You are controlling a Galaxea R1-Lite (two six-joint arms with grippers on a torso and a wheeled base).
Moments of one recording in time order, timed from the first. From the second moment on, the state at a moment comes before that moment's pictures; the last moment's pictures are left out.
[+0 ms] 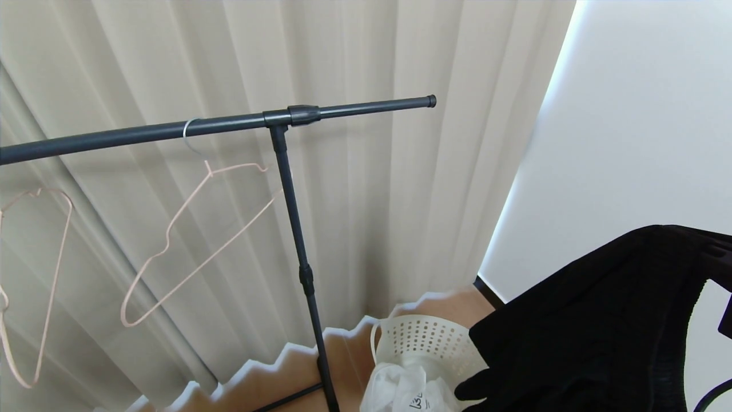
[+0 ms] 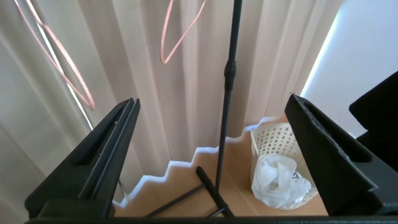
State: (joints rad) left arm -0.01 0.00 0.00 -0.03 -0.12 0.03; right arm 0.28 0.99 -0.58 -0.25 0.01 -0.32
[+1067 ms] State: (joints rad) left arm -0.01 0.00 0.00 -0.03 -0.12 0.02; right arm 0.28 0.98 -0.57 -0.25 0.01 -0.34
